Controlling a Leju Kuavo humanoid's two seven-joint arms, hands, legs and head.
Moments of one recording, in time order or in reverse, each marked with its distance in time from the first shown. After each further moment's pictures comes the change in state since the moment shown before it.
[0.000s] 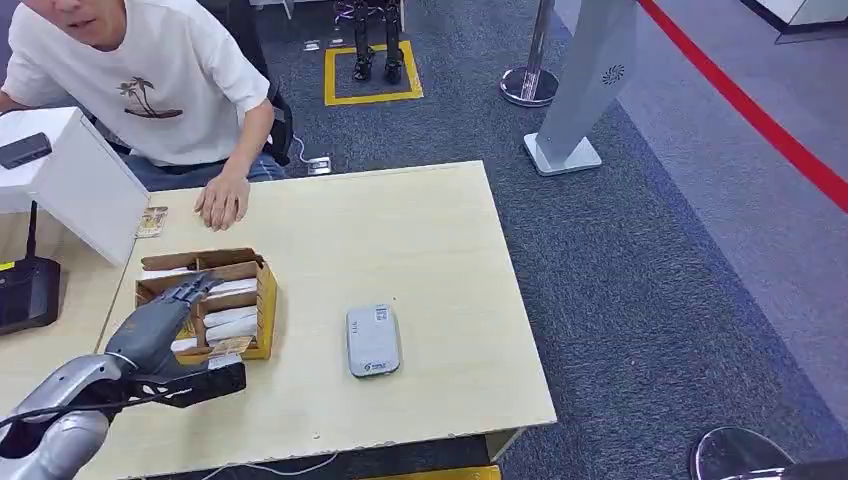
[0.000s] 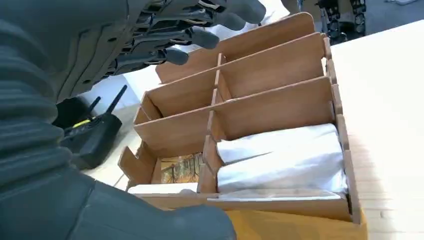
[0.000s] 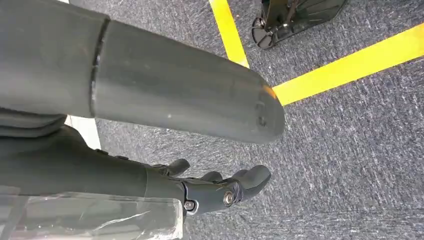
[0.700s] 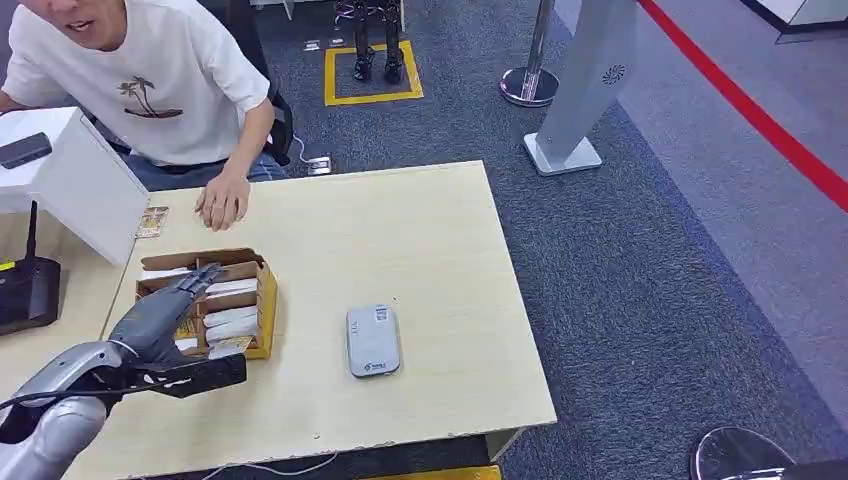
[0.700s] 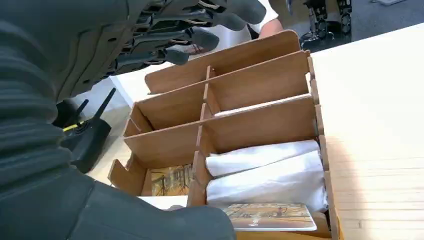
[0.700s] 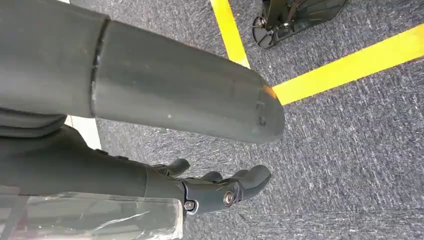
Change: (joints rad) left arm -0.059 0.011 -0.033 0.000 0.056 -0.044 0.004; right arm 0.000 0.000 0.008 0.000 0.000 -0.002 0.001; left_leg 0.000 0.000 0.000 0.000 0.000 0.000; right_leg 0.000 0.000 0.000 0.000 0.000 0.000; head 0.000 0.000
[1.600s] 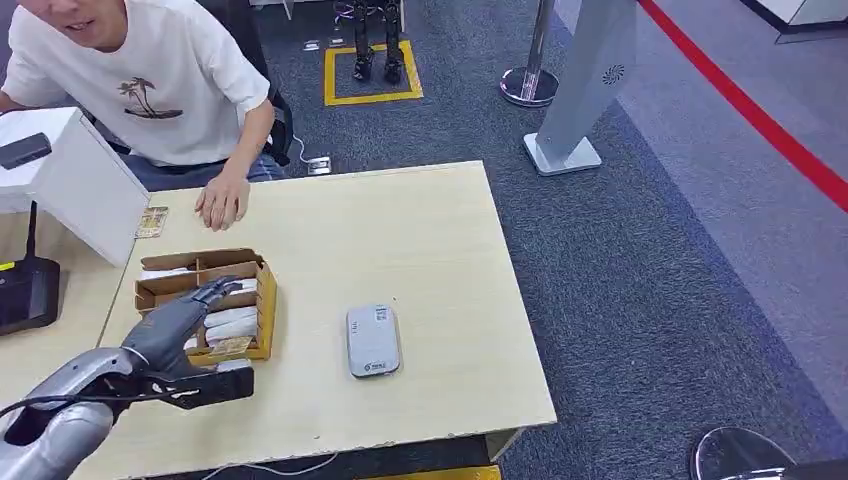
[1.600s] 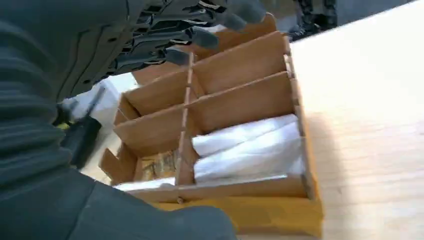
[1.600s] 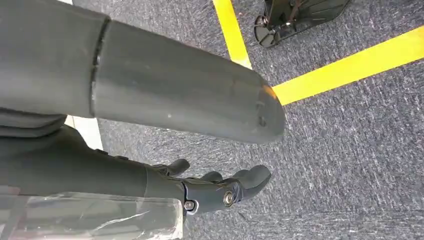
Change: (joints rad) left arm -0.003 0.032 -0.094 0.000 -0.006 0.047 0.013; right arm -0.002 0.000 0.014 -0.002 0.000 -0.002 0.008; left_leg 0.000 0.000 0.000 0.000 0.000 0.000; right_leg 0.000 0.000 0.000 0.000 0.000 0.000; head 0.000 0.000
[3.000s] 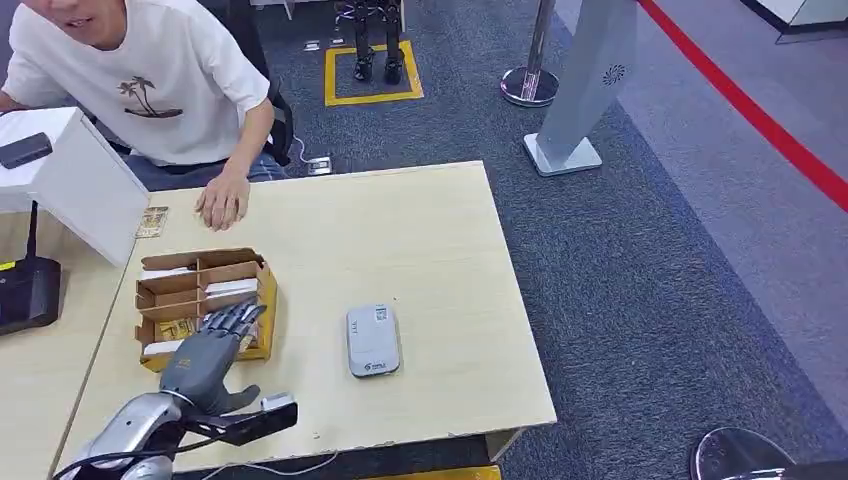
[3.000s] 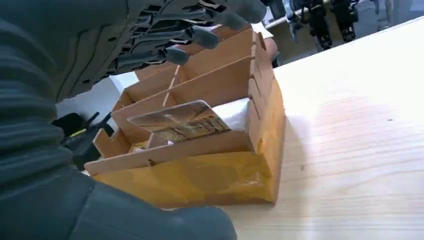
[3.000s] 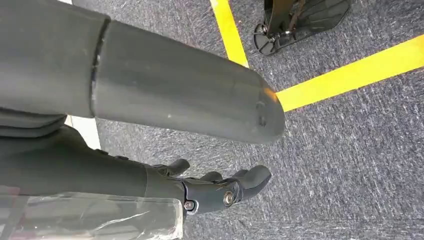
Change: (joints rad) left arm 0.174 -0.175 0.037 0.005 -0.342 0.205 0.021; right arm 0.000 0.016 -0.015 -0.001 0.000 0.002 -0.005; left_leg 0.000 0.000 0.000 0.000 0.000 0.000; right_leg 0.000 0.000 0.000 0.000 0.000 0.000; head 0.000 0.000
